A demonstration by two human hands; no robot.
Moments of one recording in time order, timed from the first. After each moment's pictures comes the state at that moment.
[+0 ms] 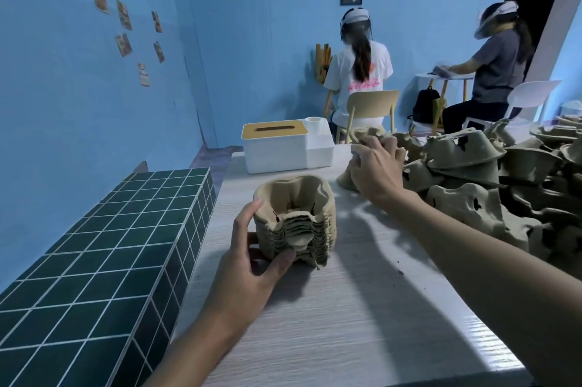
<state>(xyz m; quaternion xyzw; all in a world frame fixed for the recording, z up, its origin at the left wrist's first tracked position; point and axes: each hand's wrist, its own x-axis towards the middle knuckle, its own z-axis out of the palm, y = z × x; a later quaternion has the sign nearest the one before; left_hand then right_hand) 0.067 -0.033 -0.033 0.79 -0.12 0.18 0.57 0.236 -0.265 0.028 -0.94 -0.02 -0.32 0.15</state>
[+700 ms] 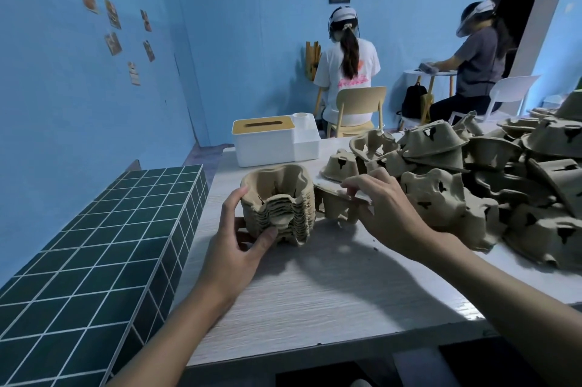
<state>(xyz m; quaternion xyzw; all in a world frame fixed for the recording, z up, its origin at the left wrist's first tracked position) 0.060 -0.034 -0.027 0.80 -0.11 0.17 0.57 0.116 -0.301 0.004 -0.88 -0.26 -0.32 0.23</state>
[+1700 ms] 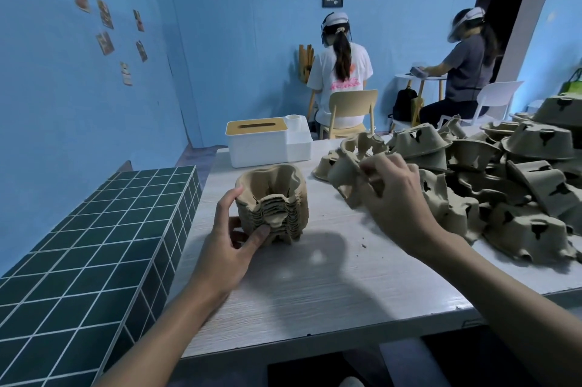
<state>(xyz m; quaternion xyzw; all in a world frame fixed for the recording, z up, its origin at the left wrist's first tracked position) 0.063 -0.033 -0.030 0.79 -0.12 0.18 0.57 0.070 -0.297 0.041 -0.87 -0.13 -0.38 0.30</state>
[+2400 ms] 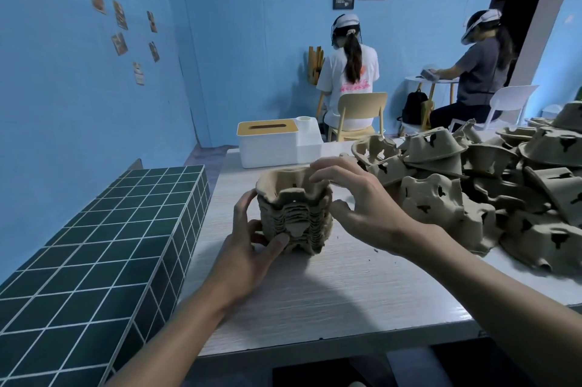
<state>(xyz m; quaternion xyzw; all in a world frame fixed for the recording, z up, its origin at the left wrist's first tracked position) 0.061 -0.035 -0.030 0.81 -0.17 0.15 0.55 0.080 -0.259 0.049 -0.84 -0.35 -0.20 0.36</state>
